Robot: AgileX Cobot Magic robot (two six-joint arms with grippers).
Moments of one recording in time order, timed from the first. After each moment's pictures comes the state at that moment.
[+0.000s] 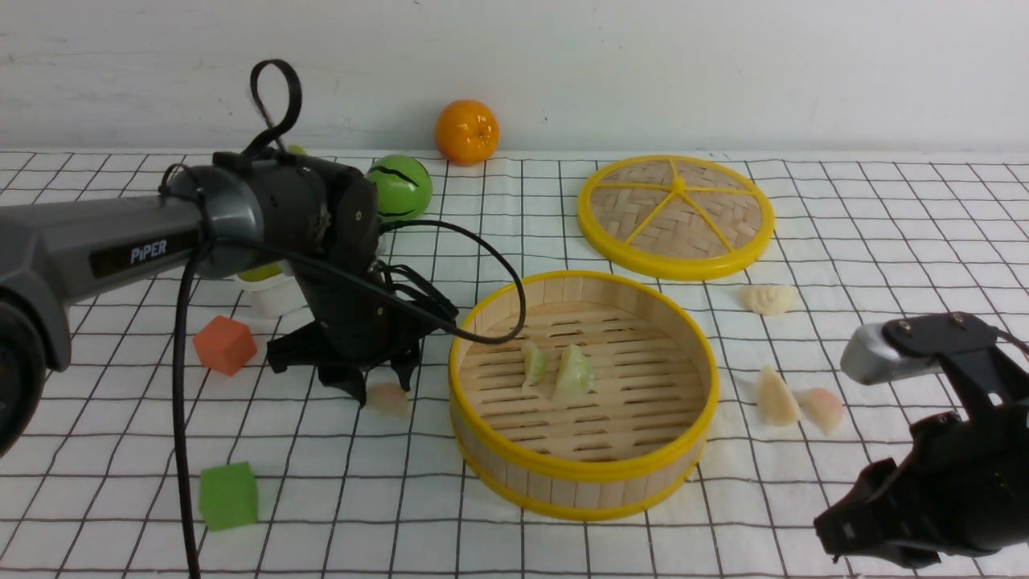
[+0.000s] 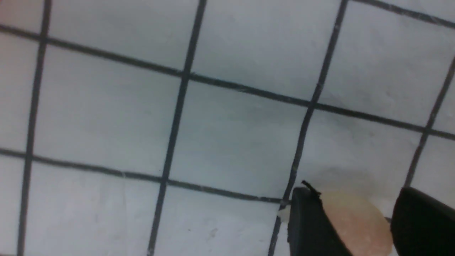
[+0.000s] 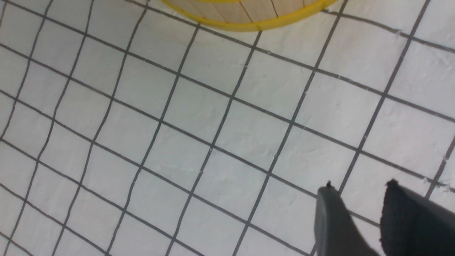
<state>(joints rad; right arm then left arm) 0.20 1.24 -0.72 0.54 0.75 -0.40 -0.35 2.09 -1.55 0.03 0.81 -0.58</state>
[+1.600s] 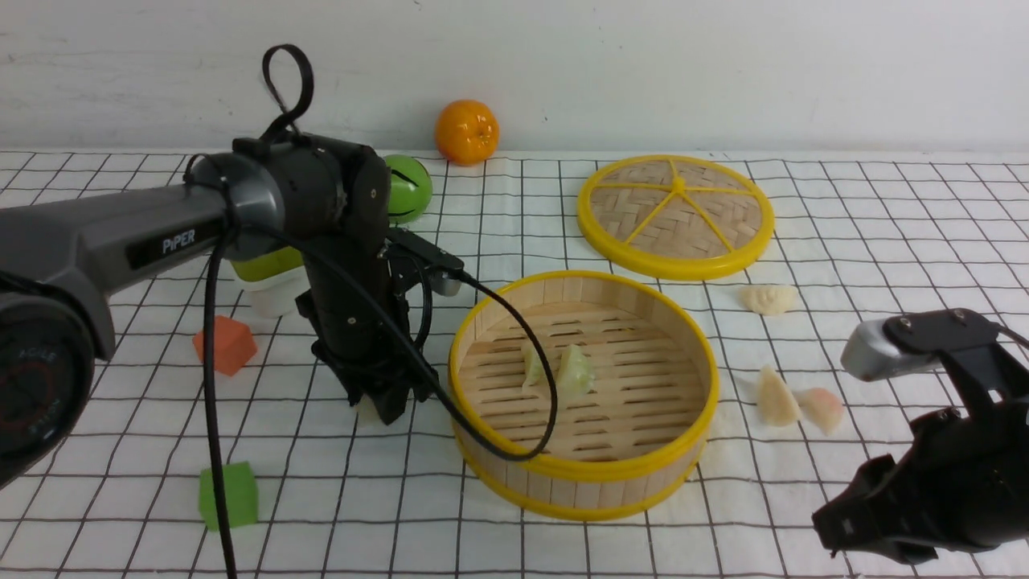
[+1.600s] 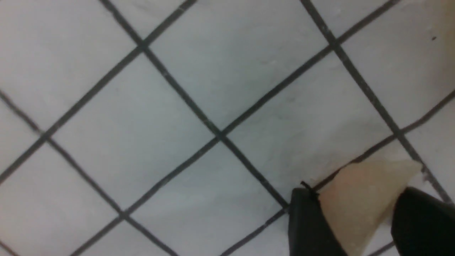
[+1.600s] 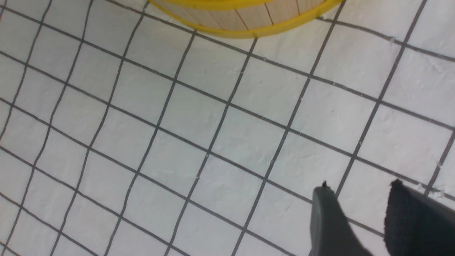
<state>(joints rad) 0.20 1.24 -0.72 0.54 0.73 -0.40 -0.35 2.17 -1.69 0.00 1.04 0.37</state>
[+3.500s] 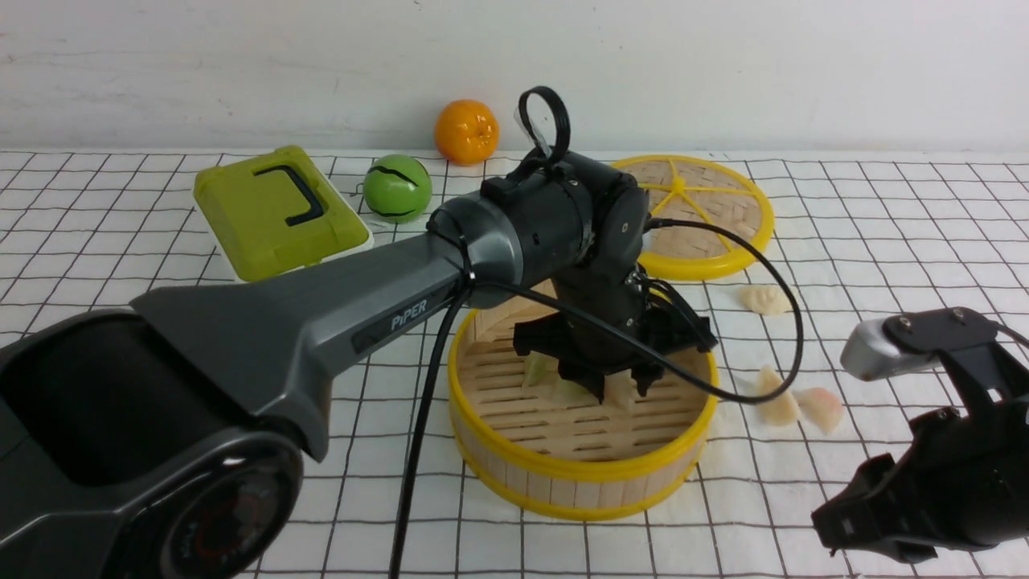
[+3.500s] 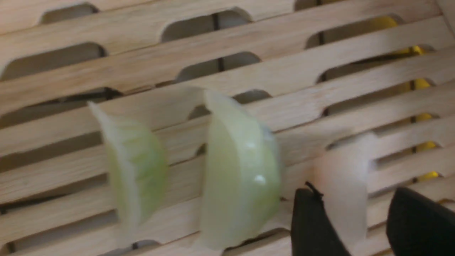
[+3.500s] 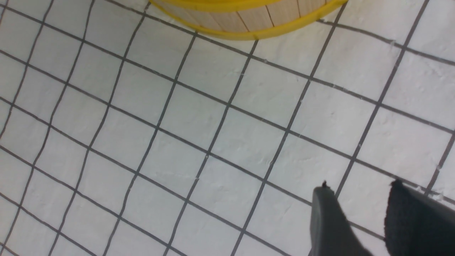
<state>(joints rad) 0.20 1.24 -0.72 0.55 0.73 -0.42 -0.71 2.29 -2.01 -0.04 0.94 -0.56</state>
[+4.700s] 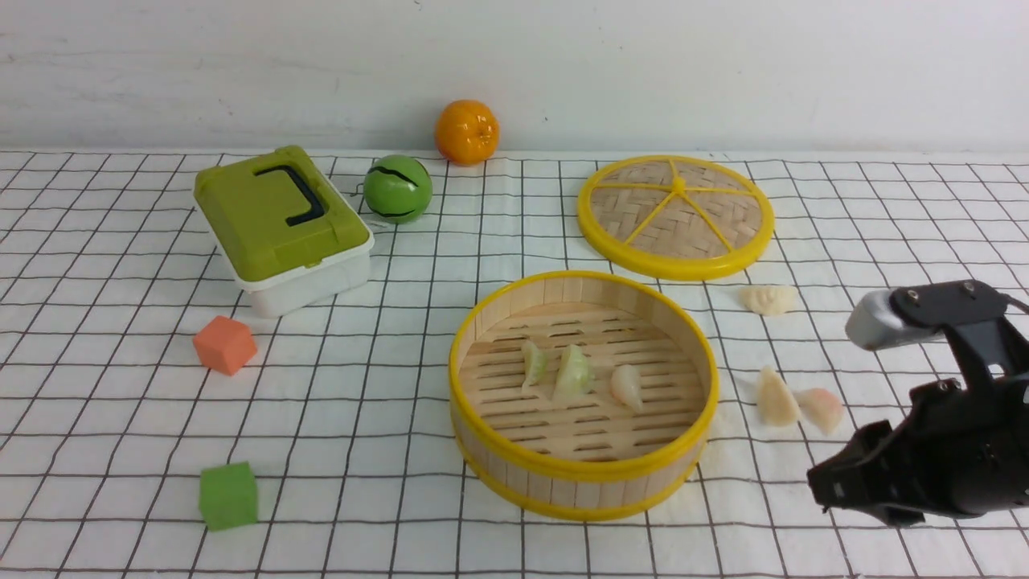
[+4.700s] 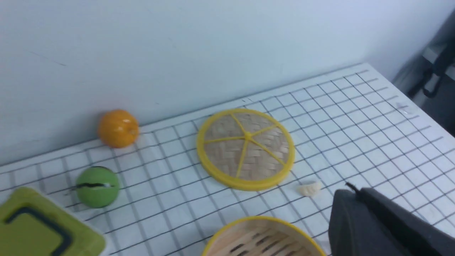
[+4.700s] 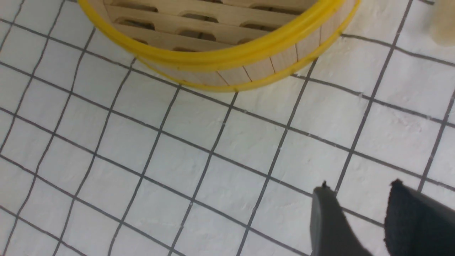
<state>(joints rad) 0.20 1.24 -0.74 0.56 0.63 -0.41 -0.71 1.53 -2.15 0.24 1.08 -0.28</state>
